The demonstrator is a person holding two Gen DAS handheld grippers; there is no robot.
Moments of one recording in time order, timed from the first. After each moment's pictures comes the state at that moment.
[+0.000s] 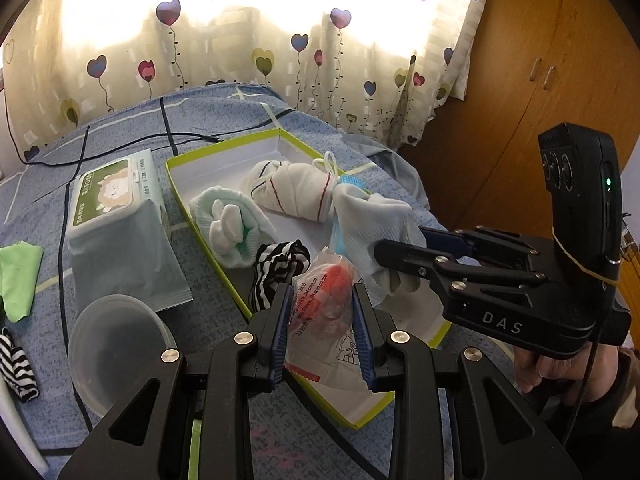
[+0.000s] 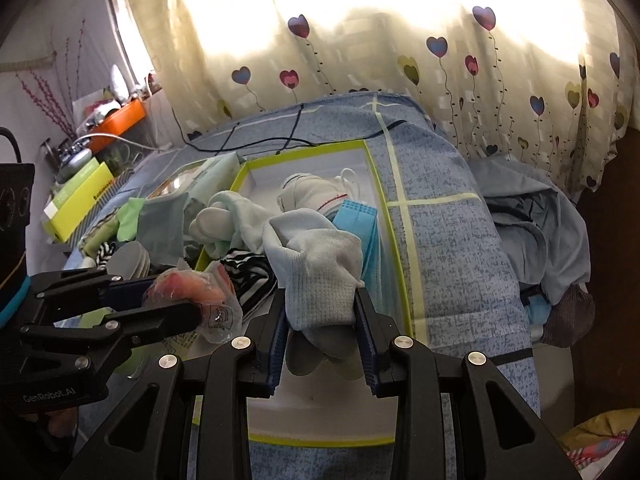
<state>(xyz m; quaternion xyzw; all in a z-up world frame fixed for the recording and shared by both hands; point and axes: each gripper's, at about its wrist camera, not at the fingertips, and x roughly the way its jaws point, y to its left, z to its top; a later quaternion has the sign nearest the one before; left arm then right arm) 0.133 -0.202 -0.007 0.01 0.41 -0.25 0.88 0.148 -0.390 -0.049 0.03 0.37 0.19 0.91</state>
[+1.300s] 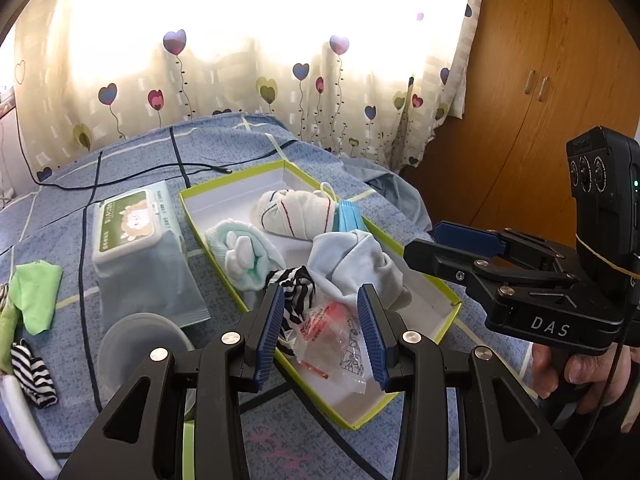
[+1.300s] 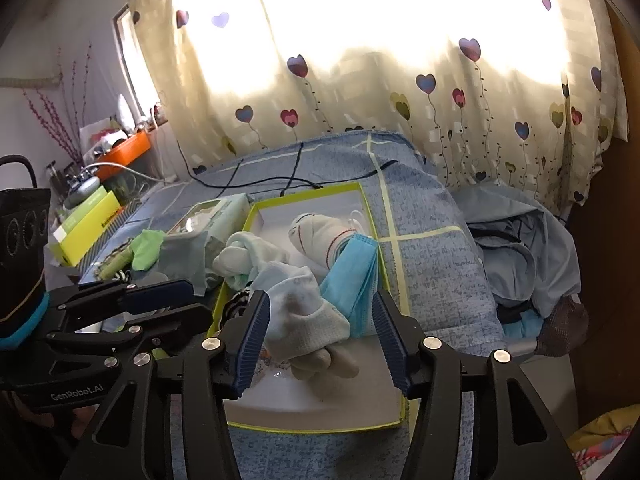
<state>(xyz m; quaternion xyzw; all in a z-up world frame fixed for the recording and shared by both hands) 0.120 -0.194 0.015 0.01 0.37 -0.24 0.90 0.118 -0.398 -0.015 0.04 0.32 0.18 0.93</state>
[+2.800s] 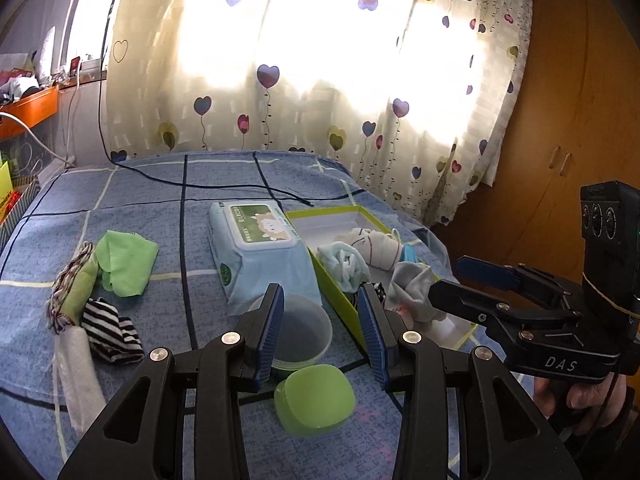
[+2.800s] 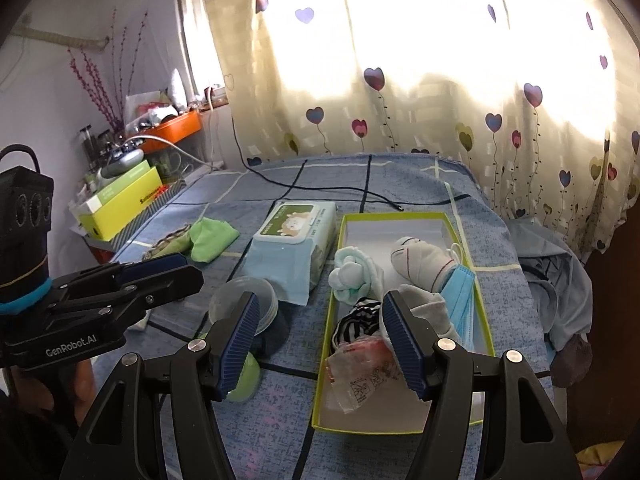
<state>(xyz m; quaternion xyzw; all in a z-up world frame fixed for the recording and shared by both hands) 0.076 -0.082 0.043 -0.08 0.32 -0.17 0.93 0.087 -0.303 0.021 -0.02 0.31 0.24 0.92</state>
